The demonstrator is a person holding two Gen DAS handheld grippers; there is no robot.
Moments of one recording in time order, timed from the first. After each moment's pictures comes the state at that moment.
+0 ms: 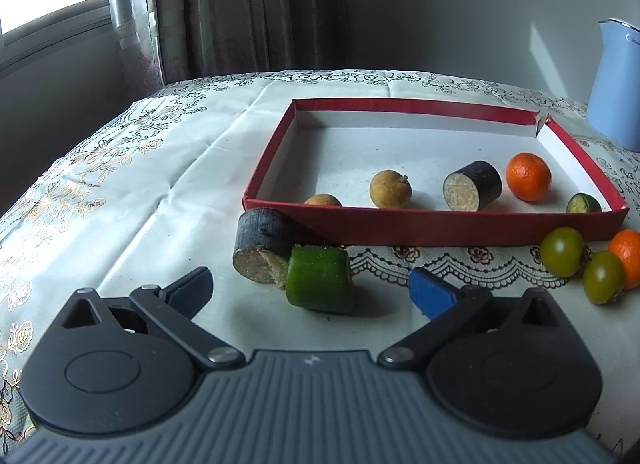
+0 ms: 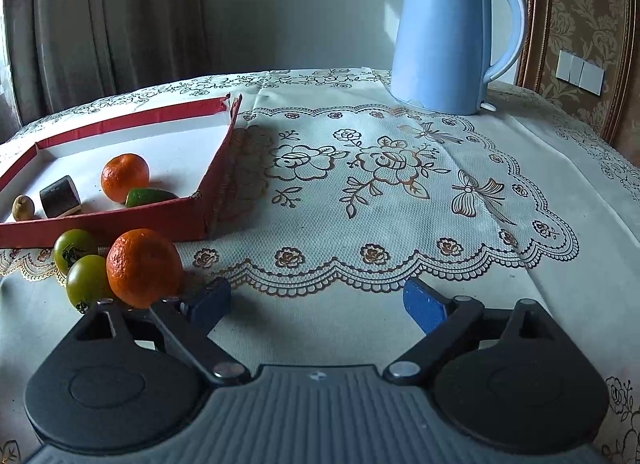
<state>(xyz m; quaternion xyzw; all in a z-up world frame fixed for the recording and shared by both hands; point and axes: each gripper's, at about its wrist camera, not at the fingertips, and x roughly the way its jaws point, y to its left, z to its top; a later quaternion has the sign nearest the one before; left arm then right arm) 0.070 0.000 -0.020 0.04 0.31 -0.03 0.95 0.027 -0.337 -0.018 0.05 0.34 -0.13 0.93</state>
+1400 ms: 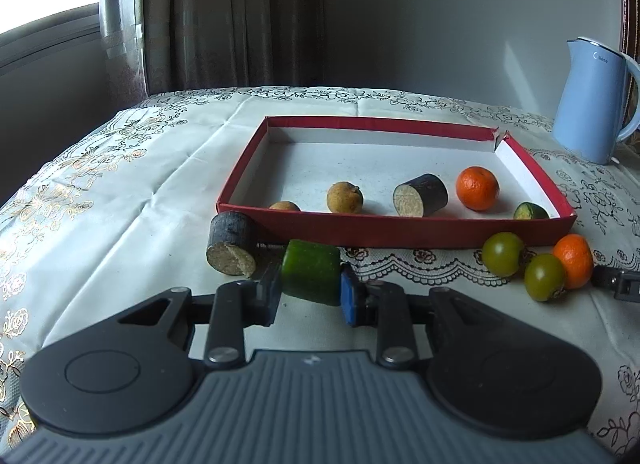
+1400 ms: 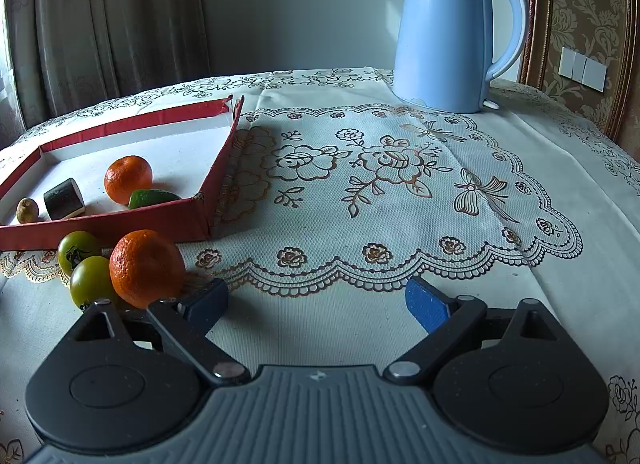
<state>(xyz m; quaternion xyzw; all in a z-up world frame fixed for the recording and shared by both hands) 0.037 -0.011 -0.002 0.02 0.29 -0.07 0.95 0.026 -0.338 -0.019 0.06 0.34 -0.12 0.93</state>
